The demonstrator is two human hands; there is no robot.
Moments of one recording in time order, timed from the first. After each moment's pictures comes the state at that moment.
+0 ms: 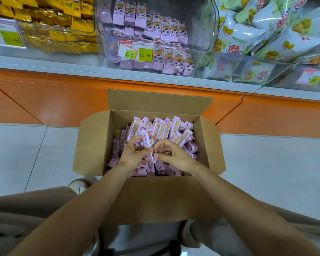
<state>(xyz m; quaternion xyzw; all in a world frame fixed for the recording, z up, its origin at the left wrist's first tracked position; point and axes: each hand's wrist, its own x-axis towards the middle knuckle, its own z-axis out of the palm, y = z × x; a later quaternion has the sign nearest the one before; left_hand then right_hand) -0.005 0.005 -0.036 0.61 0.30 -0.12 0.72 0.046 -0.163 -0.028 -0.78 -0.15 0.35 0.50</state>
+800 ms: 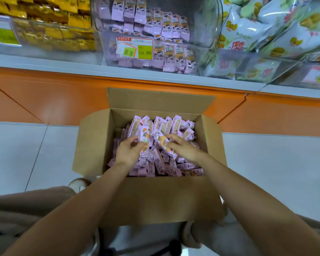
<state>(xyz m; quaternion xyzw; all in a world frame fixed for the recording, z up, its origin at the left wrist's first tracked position) 0.001 0.016 -0.040 0.71 0.31 -0.06 0.63 0.080 -0.178 -0.021 -0.80 -0.07 0.42 0.41</state>
